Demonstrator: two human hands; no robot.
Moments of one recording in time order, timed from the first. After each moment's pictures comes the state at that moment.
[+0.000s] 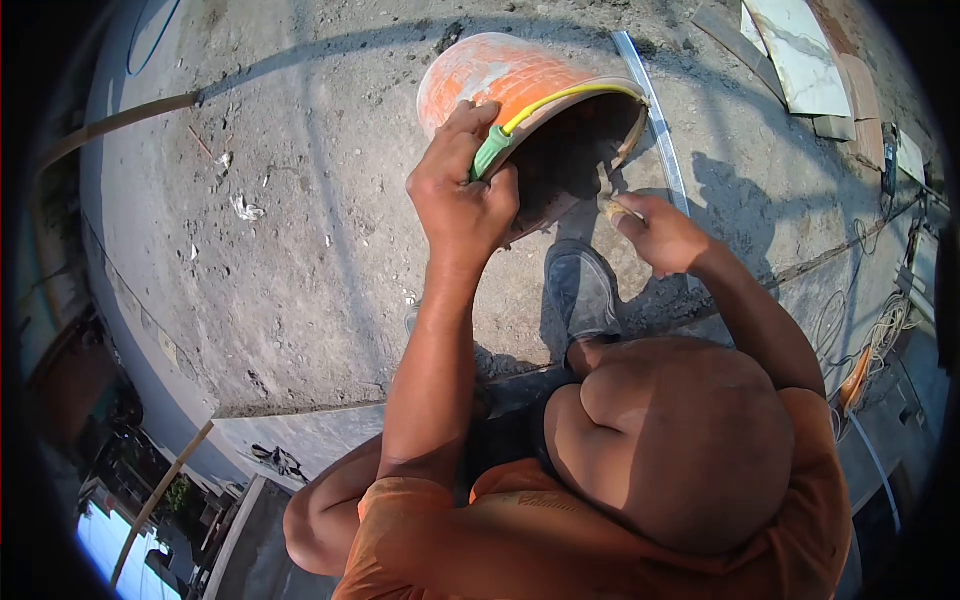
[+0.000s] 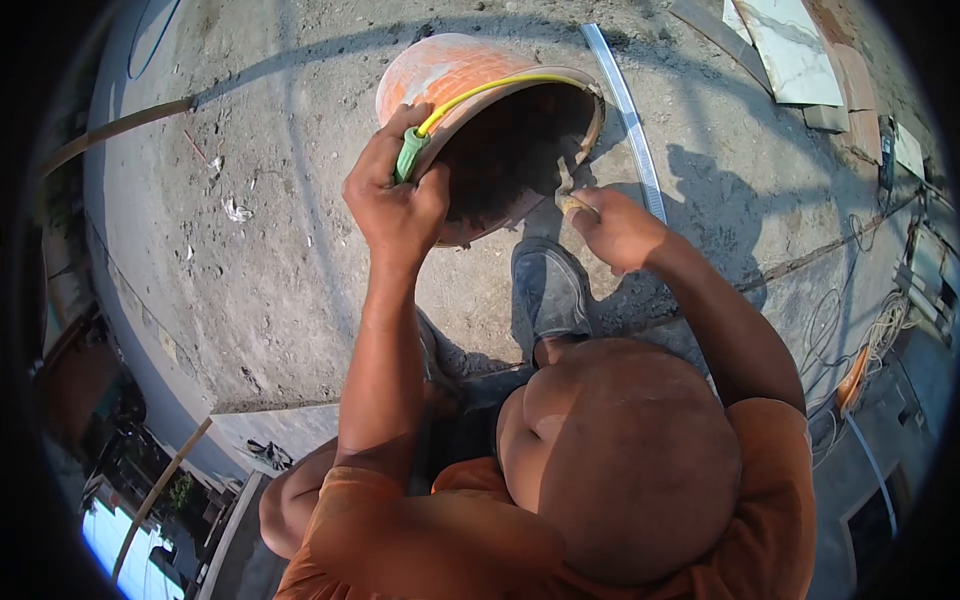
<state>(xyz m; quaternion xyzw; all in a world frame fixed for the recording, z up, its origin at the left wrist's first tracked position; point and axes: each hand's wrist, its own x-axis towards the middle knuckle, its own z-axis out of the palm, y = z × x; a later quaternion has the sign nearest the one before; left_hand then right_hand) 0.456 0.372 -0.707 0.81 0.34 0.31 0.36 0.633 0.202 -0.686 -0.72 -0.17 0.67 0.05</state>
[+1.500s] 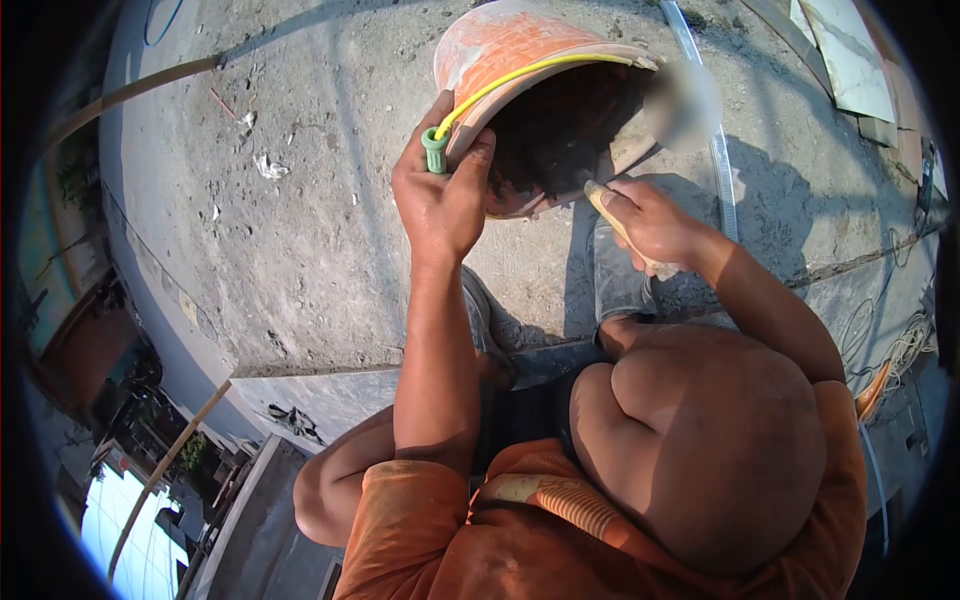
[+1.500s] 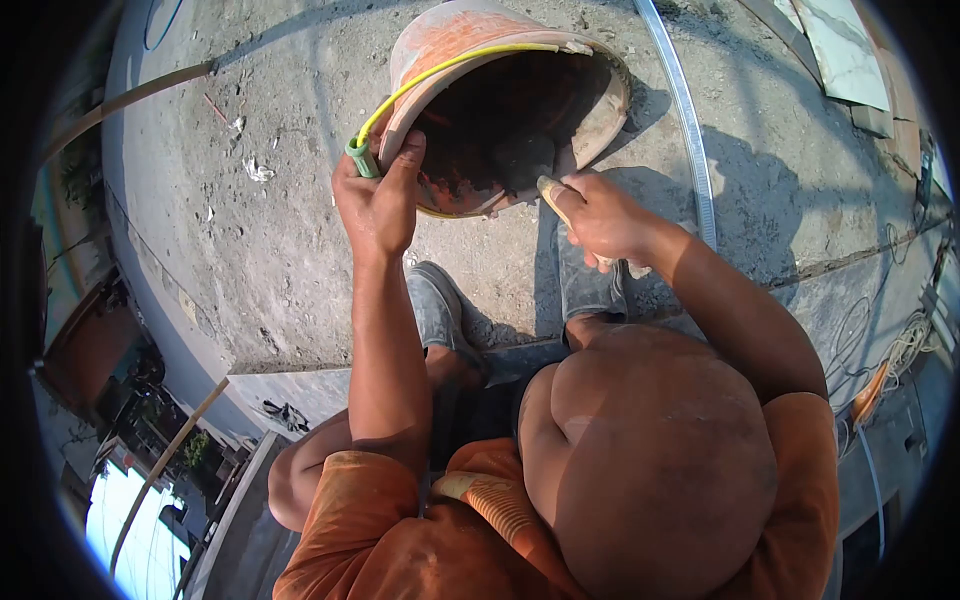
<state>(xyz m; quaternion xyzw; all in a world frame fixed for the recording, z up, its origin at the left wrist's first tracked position) 0.397 0.374 -0.715 0.65 0.50 0.24 0.53 0.579 0.206 -0.733 -0.62 -0.13 0.74 0.24</state>
